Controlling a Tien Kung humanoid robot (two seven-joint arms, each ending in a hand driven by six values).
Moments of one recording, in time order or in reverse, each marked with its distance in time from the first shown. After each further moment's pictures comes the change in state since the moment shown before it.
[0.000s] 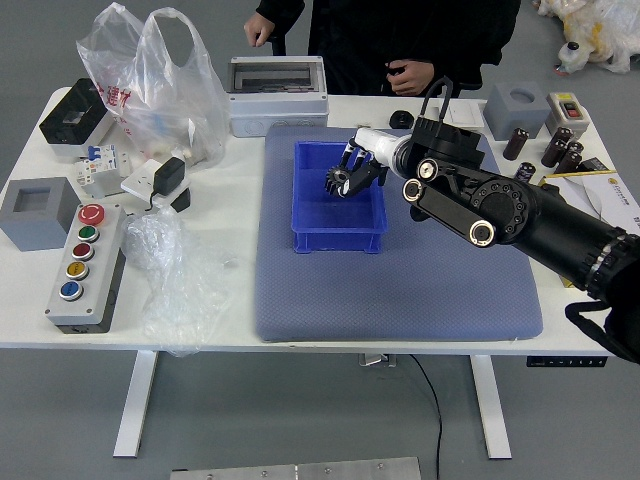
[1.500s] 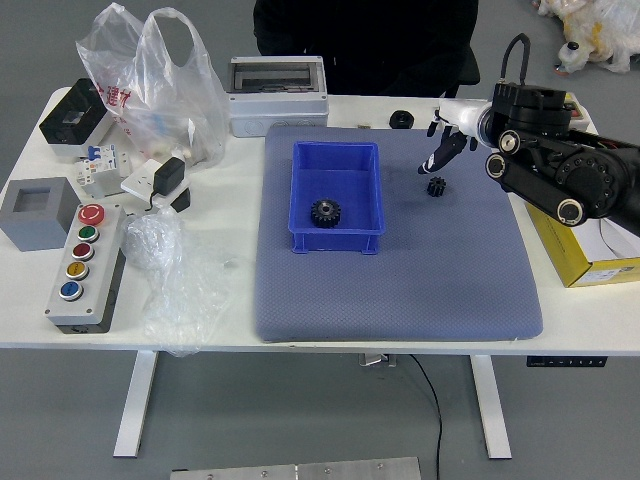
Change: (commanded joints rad) left arm 0.005 0.013 -0.048 0.000 0.010 0.000 0.001; right arm 0.069 -0.256 -0.169 0.085 -0.103 0.087 -0.004
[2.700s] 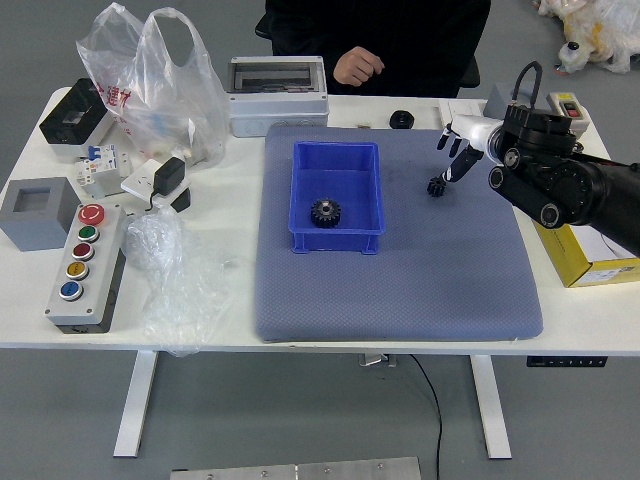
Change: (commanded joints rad) left arm -0.023 -0.020 0.043 0.001 -0.008 -0.001 0.001; right arm 0.000 0.108 -0.150 -0.316 0.184 -0.122 0.200
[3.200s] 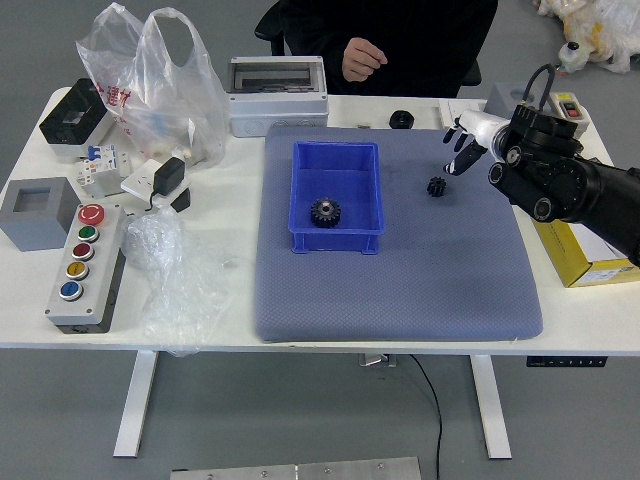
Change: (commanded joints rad) left arm -0.012 -0.003 0.003 -0.001 0.004 0.000 0.001; right arm -0.001 0.041 -0.045 -0.102 0.121 -0.058 0.032
